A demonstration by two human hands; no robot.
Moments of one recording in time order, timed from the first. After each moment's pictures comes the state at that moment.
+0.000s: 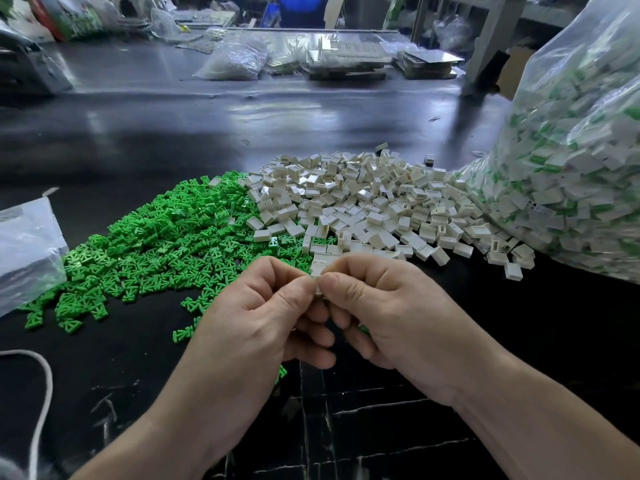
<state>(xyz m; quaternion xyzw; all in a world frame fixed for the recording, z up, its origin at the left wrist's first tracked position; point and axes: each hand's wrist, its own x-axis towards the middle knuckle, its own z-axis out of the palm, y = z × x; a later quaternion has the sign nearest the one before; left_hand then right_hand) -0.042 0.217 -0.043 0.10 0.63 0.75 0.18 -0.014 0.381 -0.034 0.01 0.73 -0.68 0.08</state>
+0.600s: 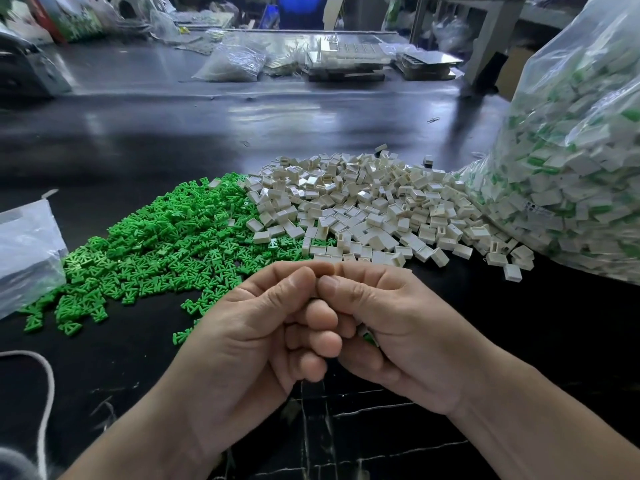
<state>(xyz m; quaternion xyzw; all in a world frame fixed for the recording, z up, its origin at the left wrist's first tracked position) -0.045 0.213 -0.033 0.08 0.39 0.85 0.35 -0.016 0.378 -0.040 -0.04 0.53 -0.82 0.19</state>
